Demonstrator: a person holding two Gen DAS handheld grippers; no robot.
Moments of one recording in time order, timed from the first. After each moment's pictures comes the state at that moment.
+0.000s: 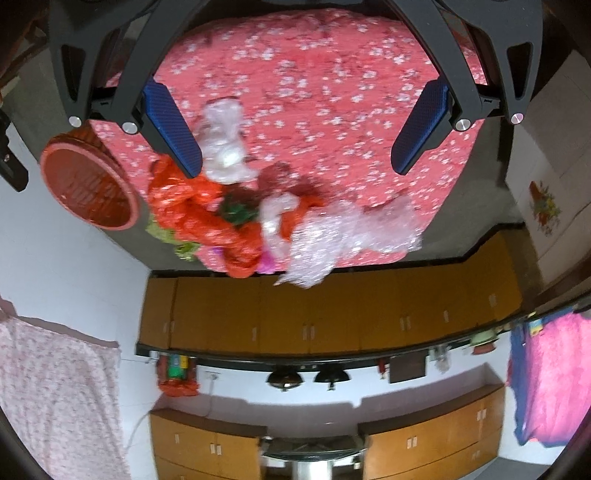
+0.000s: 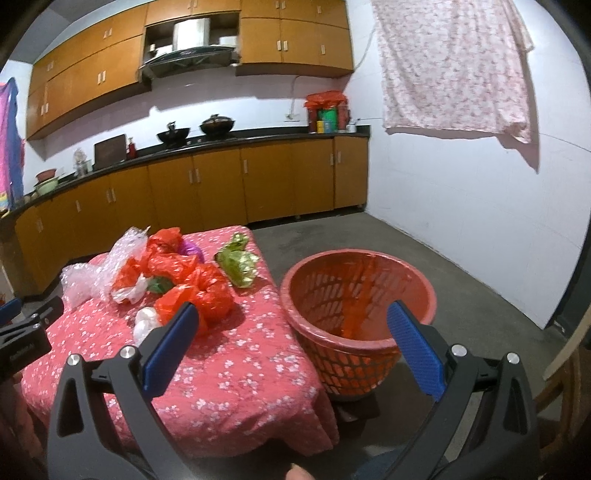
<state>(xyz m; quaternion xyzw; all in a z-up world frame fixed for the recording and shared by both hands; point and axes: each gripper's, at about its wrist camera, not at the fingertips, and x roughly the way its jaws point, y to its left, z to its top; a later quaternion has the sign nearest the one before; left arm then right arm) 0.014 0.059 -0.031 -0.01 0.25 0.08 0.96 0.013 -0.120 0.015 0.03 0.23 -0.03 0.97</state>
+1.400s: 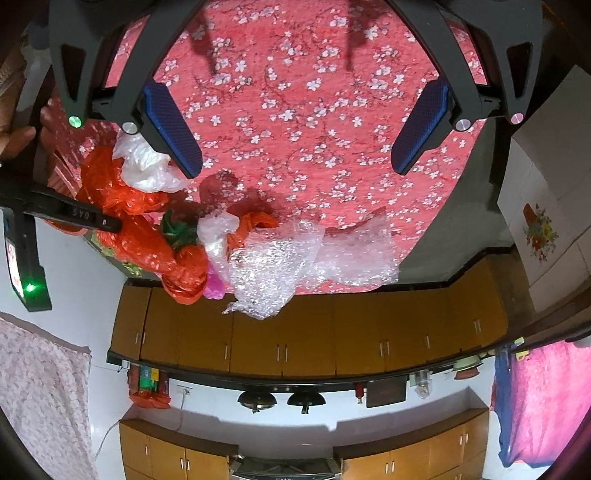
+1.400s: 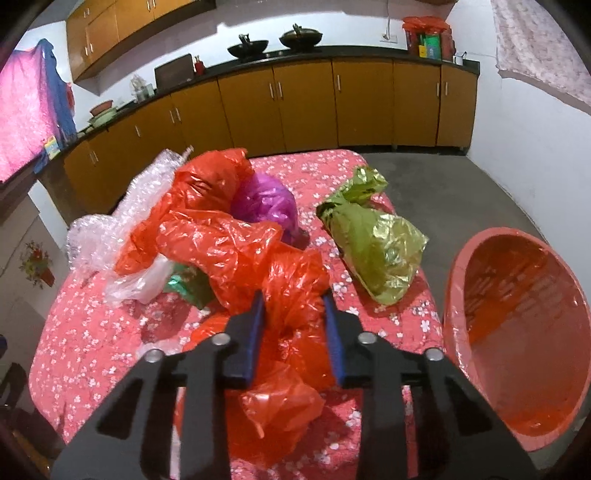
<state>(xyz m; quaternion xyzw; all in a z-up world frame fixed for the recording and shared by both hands) 0.046 0.105 -0.064 -0.04 0.29 0.11 0.95 0.218 -0.037 -0.058 0.02 0.38 0.13 0.92</state>
